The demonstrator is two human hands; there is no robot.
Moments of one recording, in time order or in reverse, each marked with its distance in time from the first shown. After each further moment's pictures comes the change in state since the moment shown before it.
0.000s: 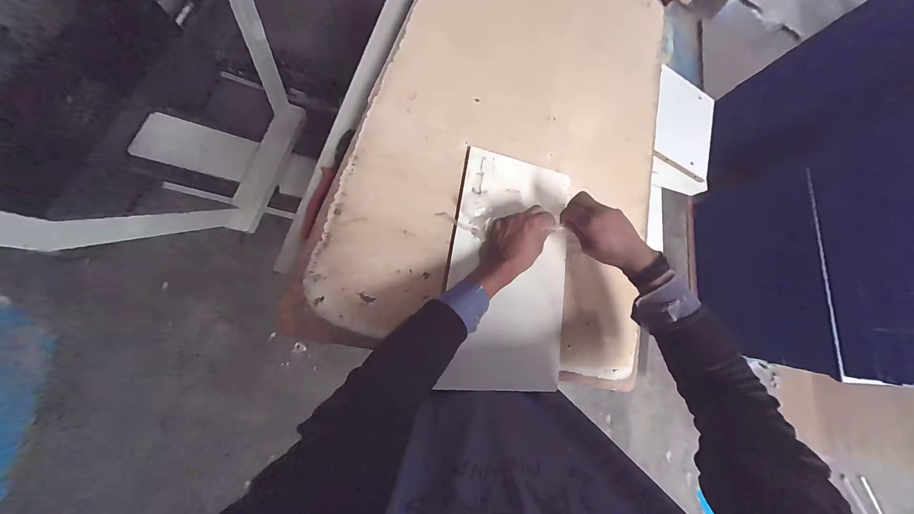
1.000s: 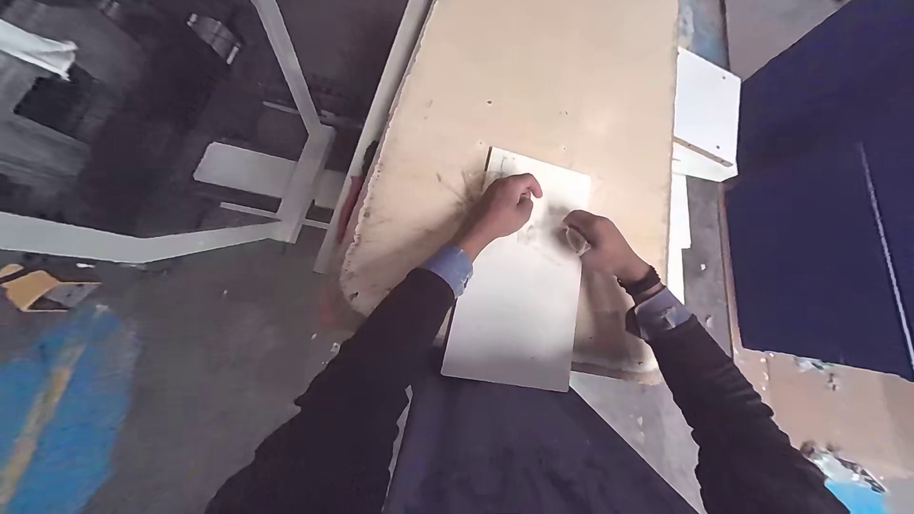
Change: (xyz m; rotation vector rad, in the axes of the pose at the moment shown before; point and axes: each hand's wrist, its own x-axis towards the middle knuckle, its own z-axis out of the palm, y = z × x) left_hand 0.023 -0.063 -0.040 -0.296 -0.042 0.082; right_hand -0.026 -0.024 0.044 0.383 0.090 0.130
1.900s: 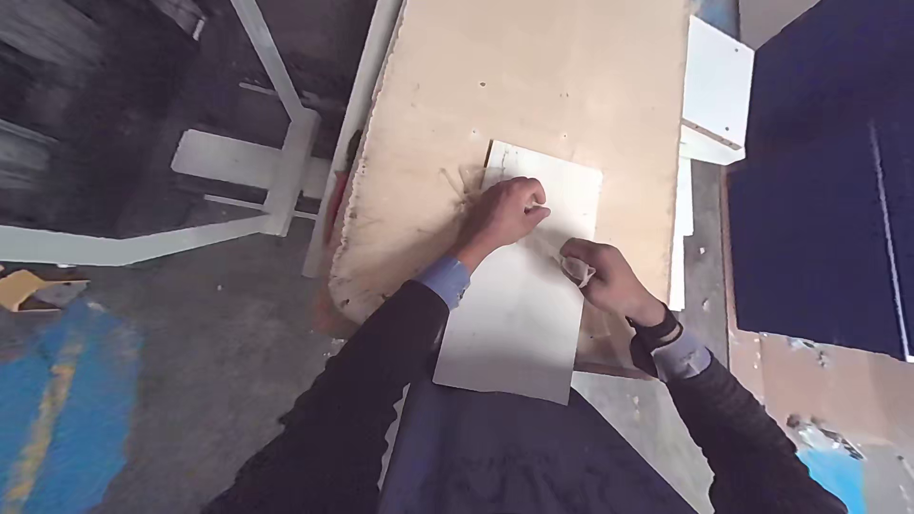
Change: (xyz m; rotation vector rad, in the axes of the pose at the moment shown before) left_hand -0.003 0.004 0.011 0.111 -0.037 -0.005; right_hand -0.024 -0.041 0.007 0.159 -0.031 0.056
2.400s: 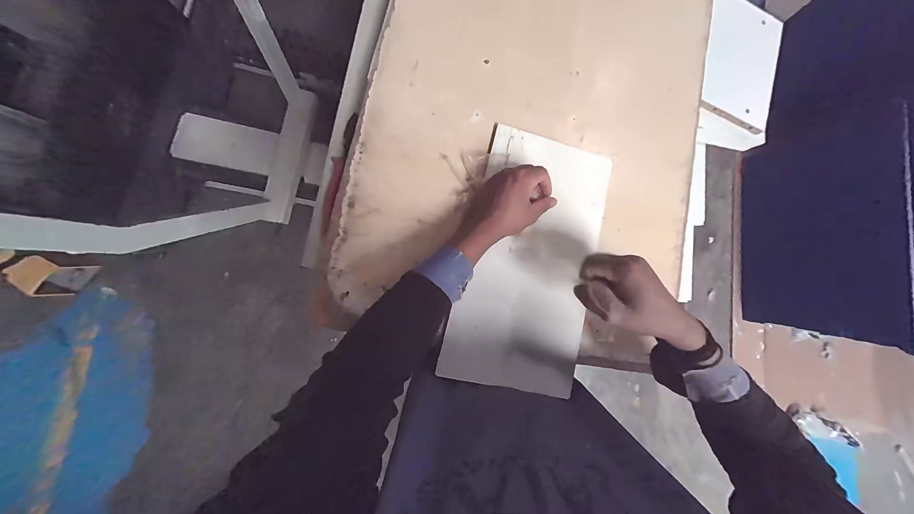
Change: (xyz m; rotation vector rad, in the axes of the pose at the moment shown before) left_hand 0.002 -0.002 0.000 0.013 -0.038 0.013; right_hand -0.031 -0.023 -0.013 0.040 -0.035 -0.061
